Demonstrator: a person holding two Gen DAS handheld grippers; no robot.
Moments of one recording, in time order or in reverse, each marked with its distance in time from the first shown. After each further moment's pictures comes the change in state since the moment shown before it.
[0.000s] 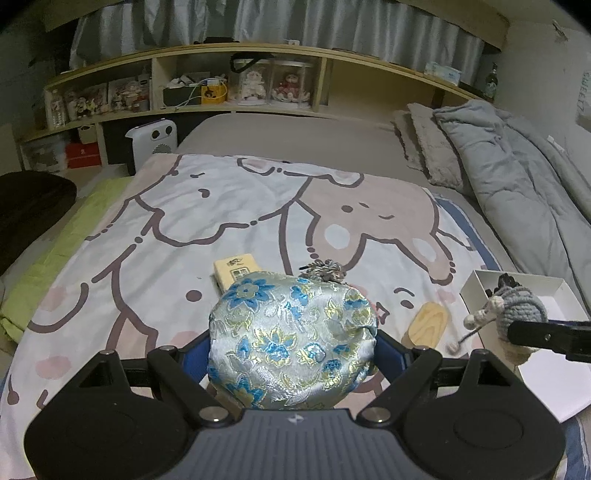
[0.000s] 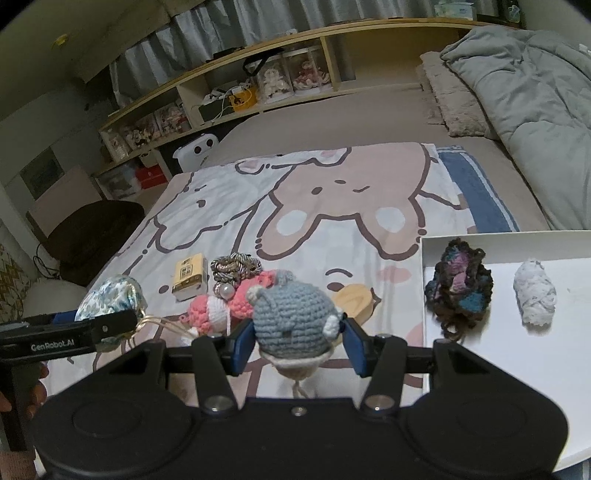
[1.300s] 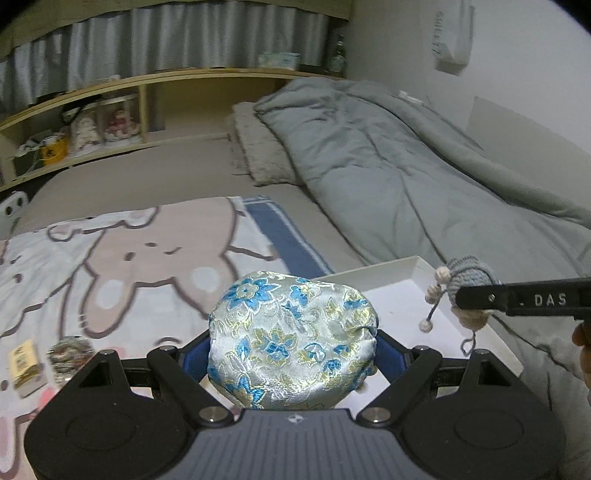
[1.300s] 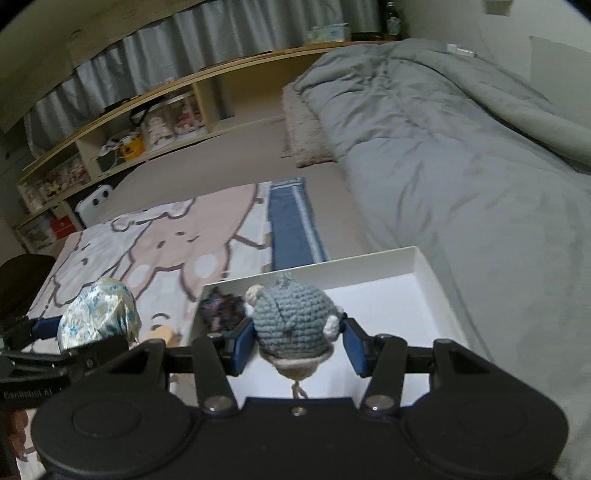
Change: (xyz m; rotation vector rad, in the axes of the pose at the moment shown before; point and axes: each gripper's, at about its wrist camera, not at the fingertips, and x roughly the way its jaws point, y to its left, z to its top) left arm 0.019 -0.252 0.017 0.267 -0.028 -0.296; right arm -0.104 -0.196 0.018 0.148 -0.088 -0.265
